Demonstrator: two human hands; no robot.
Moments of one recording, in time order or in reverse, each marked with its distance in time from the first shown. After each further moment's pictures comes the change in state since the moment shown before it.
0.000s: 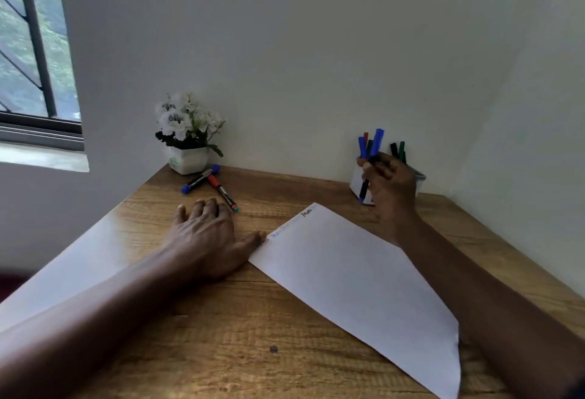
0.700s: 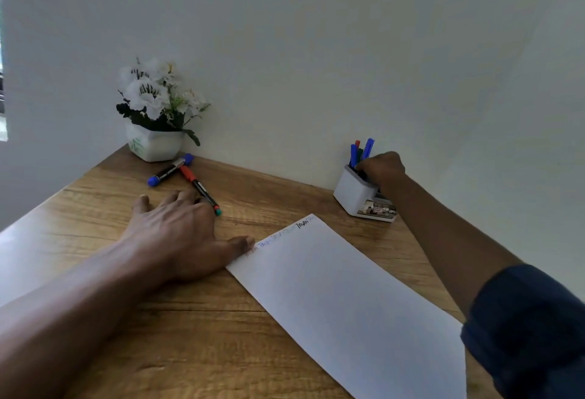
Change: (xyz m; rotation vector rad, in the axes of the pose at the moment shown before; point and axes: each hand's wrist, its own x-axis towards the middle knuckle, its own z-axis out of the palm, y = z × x) left_hand 0.016 -0.016 -0.012 -0.066 0.007 0.126; right_hand 0.117 0.006 0.013 -0.812 0.006 0.197
